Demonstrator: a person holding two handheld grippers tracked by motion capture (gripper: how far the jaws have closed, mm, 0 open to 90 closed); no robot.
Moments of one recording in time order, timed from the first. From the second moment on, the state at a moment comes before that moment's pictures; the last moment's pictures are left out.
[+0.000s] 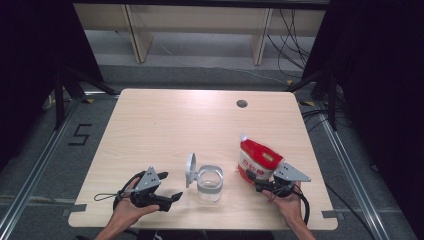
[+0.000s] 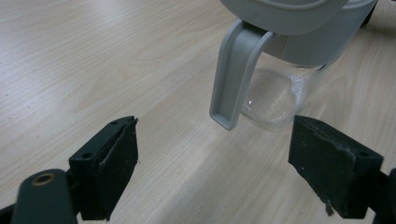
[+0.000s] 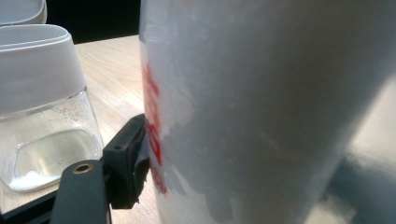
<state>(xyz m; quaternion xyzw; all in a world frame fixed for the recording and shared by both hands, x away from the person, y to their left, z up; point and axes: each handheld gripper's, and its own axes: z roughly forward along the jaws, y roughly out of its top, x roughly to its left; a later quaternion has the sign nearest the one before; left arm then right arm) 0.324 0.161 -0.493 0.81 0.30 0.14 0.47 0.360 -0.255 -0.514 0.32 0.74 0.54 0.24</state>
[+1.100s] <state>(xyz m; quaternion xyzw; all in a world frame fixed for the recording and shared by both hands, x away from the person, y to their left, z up) 0.325 0.162 -0.494 0.81 0.31 0.15 0.47 0.360 -0.244 -0.495 0.27 0.76 0.52 0.27</state>
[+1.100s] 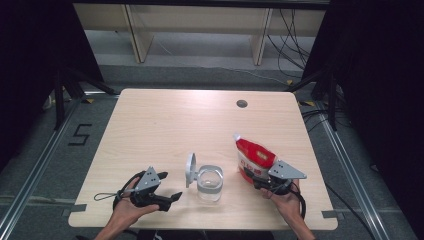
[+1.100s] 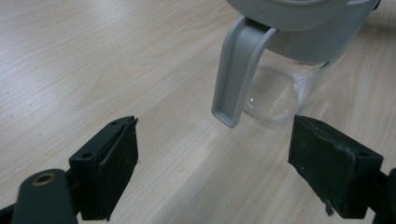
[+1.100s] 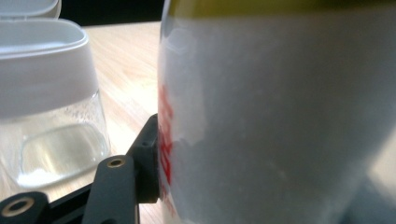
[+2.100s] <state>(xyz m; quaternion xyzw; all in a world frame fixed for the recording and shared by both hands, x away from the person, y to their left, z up) 0.326 0.165 -0.495 0.82 0.31 0.16 0.46 0.306 -0.219 -0.453 0.07 0.83 0.31 0.46</state>
